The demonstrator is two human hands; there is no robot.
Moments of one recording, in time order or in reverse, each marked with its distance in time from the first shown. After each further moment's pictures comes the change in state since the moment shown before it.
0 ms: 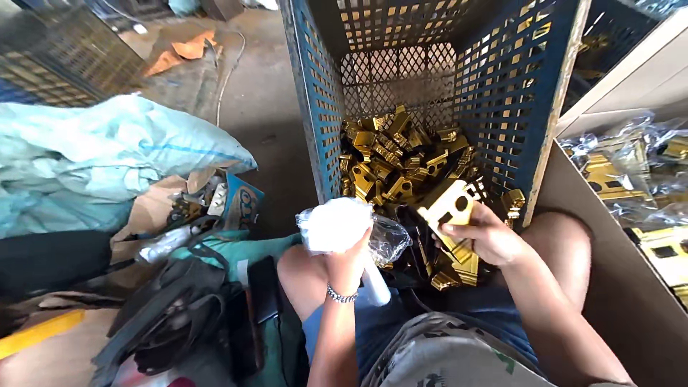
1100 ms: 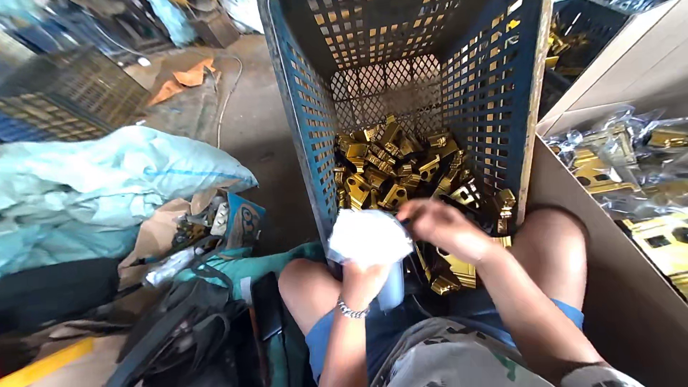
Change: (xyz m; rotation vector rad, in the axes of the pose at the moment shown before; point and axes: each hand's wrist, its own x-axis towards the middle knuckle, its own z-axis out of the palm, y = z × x) left_hand -0.019 0.003 0.006 0.041 -0.303 0.124; right_hand 0.021 0.008 0.022 -0.070 -0.083 -0.225
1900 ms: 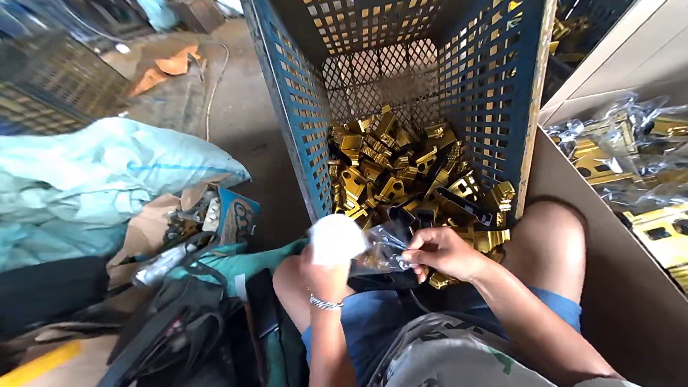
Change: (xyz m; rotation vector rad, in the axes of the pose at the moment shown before) left_hand 0.010 -0.031 -0.046 0.724 0.272 0.262; right_hand -0.026 0.016 0.013 -0.087 -0.007 0.306
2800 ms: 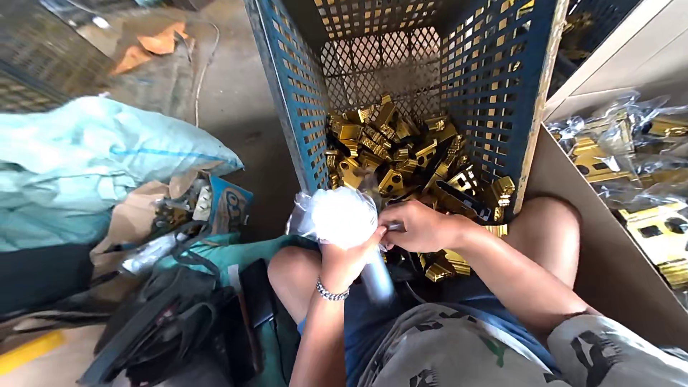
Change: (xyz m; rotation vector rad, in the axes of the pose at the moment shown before) left_hand 0.019 0.041 0.003 -0.681 -0.338 -0.352; right_hand 0.048 -0.054 0.019 -0.641 -0.281 -0.071
